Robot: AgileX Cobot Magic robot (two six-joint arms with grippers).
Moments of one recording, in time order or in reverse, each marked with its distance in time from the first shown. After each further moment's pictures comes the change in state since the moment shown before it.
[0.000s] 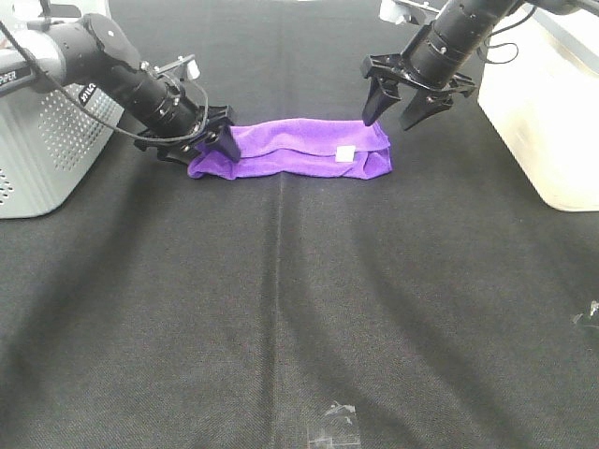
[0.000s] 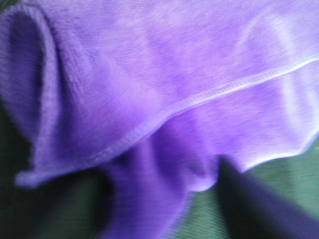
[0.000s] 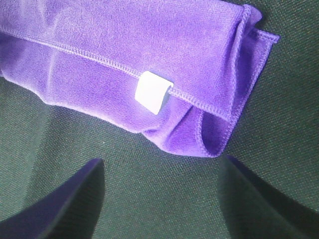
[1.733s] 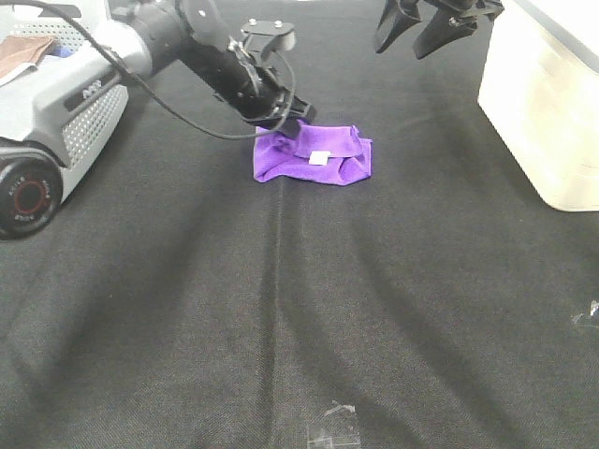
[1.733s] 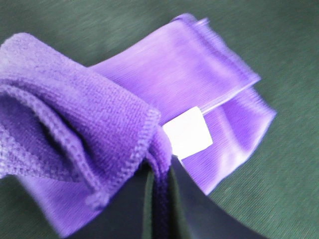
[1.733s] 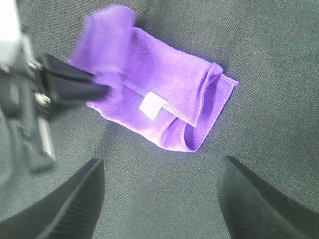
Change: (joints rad) left arm -0.213 0.088 -0.333 0.154 -0.015 0.135; right arm 0.000 -0.176 -0.035 0.010 0.073 0.000
